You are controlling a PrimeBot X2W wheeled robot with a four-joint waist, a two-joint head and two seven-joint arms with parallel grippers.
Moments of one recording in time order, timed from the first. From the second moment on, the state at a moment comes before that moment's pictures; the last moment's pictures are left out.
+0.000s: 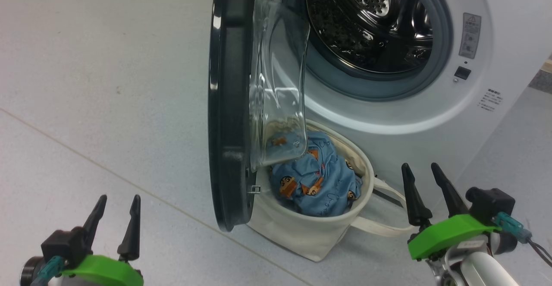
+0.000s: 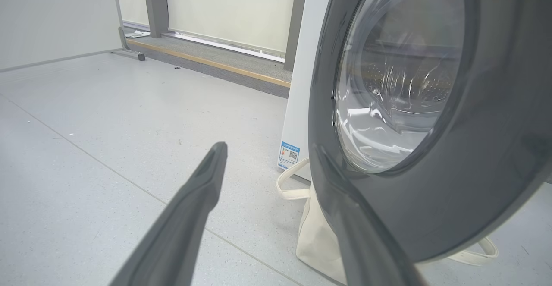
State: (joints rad) left arm -0.12 0.29 -0.12 0.36 -0.36 0.05 -0.23; right arm -0.18 -0.23 0.31 0.31 0.53 0.13 -0.25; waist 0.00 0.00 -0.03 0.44
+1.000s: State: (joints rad) left arm -0.21 0.17 -0.15 -0.02 -0.33 0.01 -0.26; right arm -0.18 -0.23 0.32 0.33 0.53 0.13 -0.25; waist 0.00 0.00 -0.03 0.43
